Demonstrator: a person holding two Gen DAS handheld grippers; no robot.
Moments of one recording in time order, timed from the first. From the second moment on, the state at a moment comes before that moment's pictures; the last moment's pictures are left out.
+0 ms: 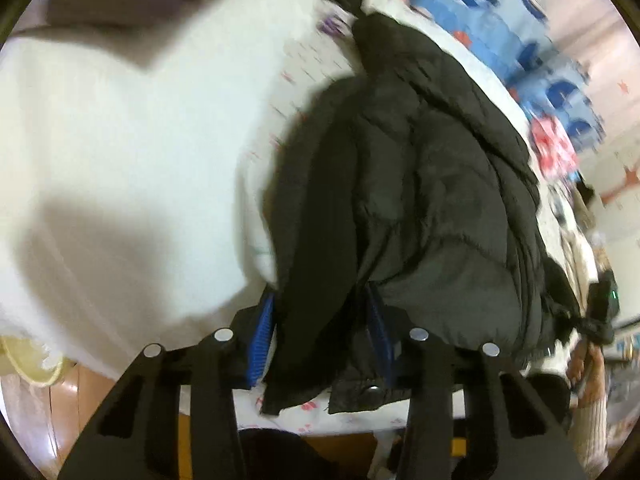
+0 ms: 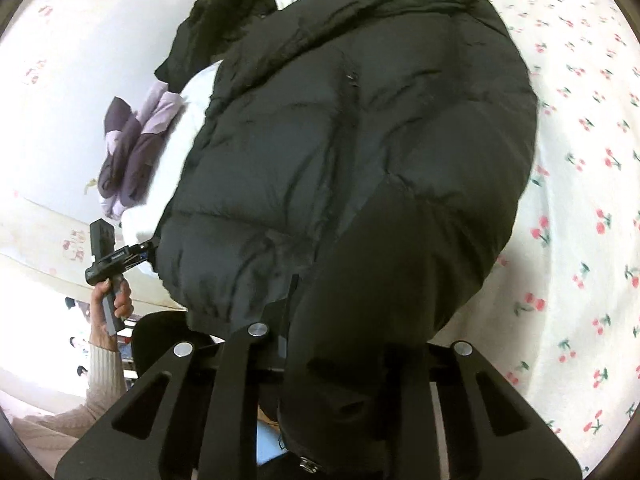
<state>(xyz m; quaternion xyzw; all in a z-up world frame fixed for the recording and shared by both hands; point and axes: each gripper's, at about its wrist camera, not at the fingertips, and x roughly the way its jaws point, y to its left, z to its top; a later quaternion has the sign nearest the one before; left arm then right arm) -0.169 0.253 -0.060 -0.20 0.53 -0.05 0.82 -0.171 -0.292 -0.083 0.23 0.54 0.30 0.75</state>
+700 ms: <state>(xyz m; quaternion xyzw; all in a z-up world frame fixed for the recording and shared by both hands) -0.174 0.225 -0.082 -0.23 0.56 -0.11 0.78 -0.172 -0.298 -0.102 0.25 0.53 0.31 0.74</state>
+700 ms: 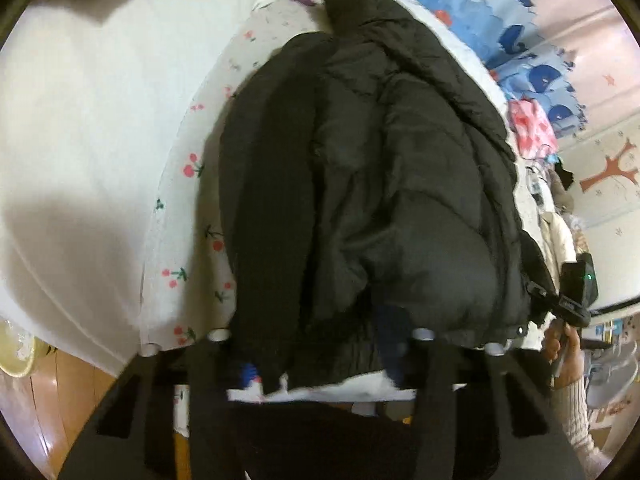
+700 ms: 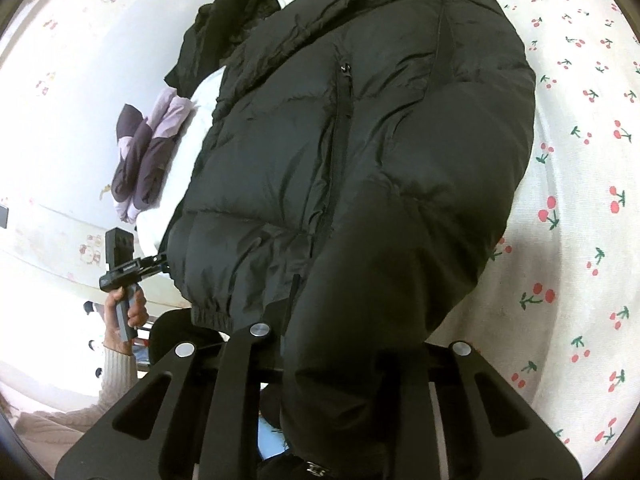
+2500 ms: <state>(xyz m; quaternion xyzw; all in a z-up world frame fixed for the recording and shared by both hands) -0.024 0.032 -0.022 -0.19 0.46 -0.22 0.84 -0.063 -0.376 -0.054 0.16 0.50 0.15 0.84</state>
